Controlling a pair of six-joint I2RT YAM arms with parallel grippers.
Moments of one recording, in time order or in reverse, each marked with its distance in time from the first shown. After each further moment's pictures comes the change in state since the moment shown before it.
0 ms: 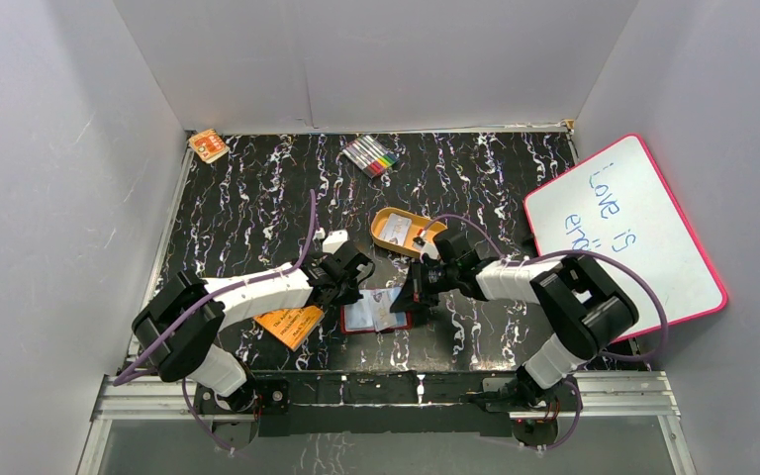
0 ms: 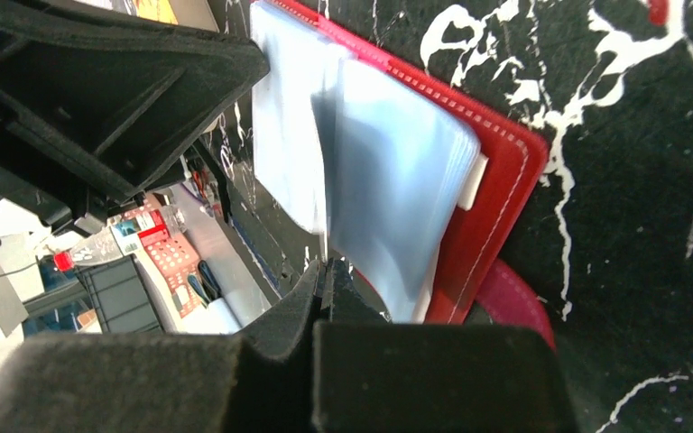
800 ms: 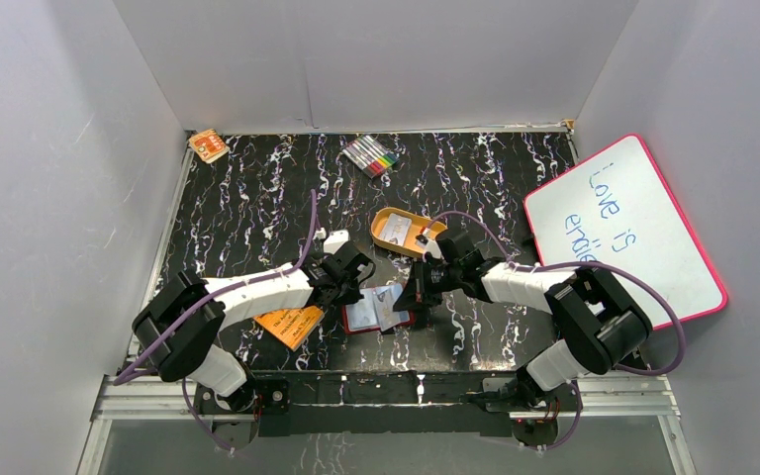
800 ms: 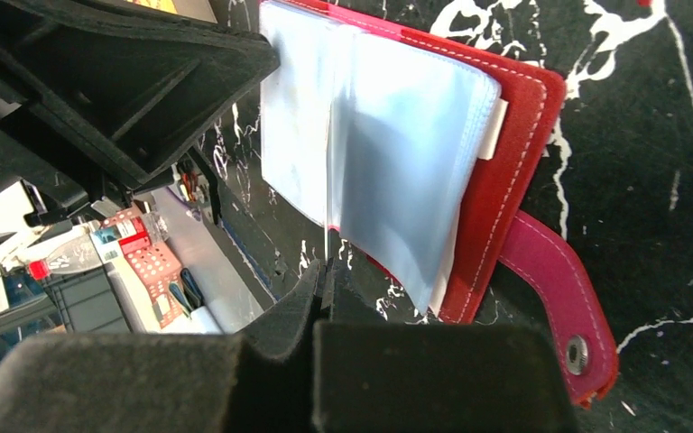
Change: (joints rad) left arm -0.001 0.001 0.000 0.007 0.000 0.003; right arm 0.002 -0.075 0.000 -0.078 0.061 -0.028
